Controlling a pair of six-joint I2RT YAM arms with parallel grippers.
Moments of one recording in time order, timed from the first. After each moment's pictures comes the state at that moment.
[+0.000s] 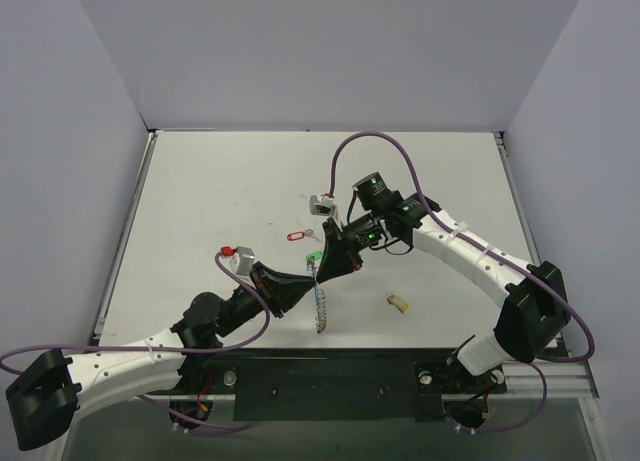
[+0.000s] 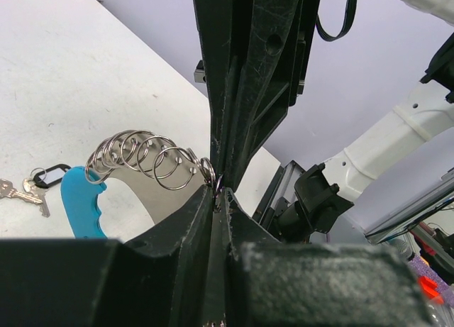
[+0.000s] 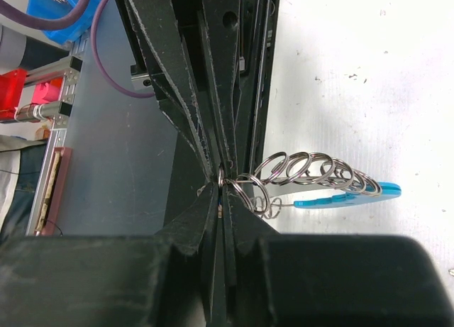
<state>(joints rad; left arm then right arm) -1.00 0.74 0.13 0.84 0.00 -0.65 0.68 1.50 1.21 -0.64 -1.10 -0.30</state>
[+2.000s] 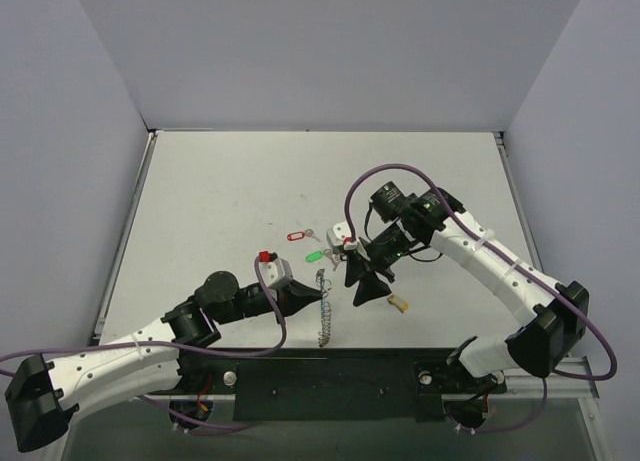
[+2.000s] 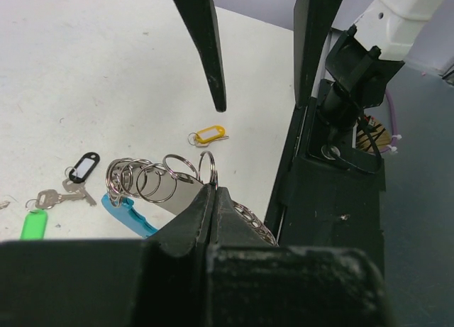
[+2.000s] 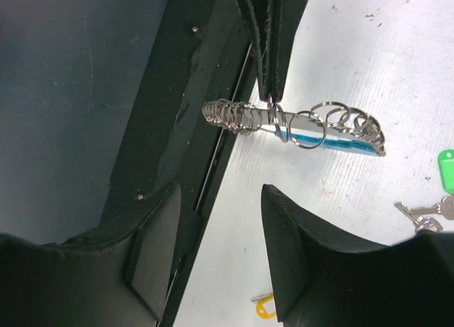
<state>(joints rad) -1.00 0.73 0.38 0.29 0.27 -0.15 0.69 1.40 1.32 -1.21 -0.93 -0.96</state>
